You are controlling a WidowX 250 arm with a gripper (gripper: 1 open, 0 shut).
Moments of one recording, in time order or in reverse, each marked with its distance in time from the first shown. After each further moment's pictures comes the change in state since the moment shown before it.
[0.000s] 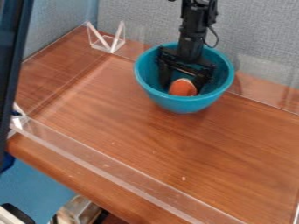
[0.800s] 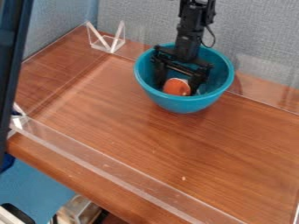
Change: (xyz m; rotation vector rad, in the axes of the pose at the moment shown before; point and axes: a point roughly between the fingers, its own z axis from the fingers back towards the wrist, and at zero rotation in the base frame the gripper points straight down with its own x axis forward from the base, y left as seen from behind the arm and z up) arm -0.008 0.003 0.001 0.023 0.051 0.021
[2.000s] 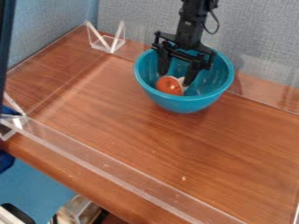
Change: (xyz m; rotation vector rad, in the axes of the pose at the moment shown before) arm -0.004 0.000 0.024 0.017 -0.041 0.030
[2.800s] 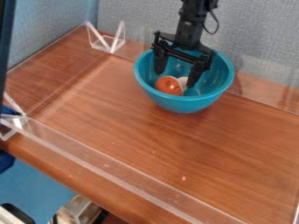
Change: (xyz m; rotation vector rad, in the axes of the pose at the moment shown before) arm 0.000 0.000 0.000 0.001 -0.002 0.014
